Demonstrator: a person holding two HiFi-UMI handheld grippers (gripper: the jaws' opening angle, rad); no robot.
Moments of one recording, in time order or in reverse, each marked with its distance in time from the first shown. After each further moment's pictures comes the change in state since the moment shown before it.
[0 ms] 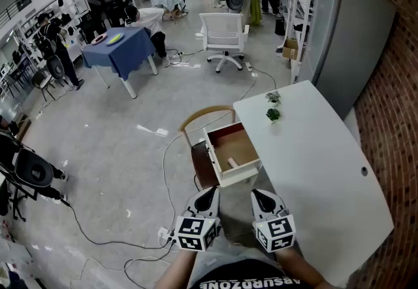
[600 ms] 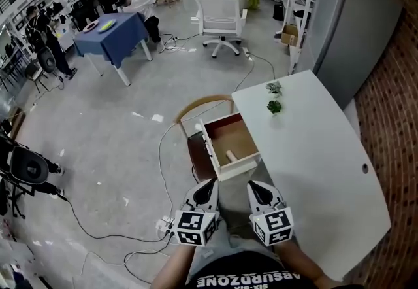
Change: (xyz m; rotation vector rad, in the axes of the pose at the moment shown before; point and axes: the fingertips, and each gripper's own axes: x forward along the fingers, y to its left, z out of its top) left arm 0.043 0.031 0.010 0.008 0.012 0.000; right arm 0.057 -0.011 0.010 -0.007 0.011 0.030
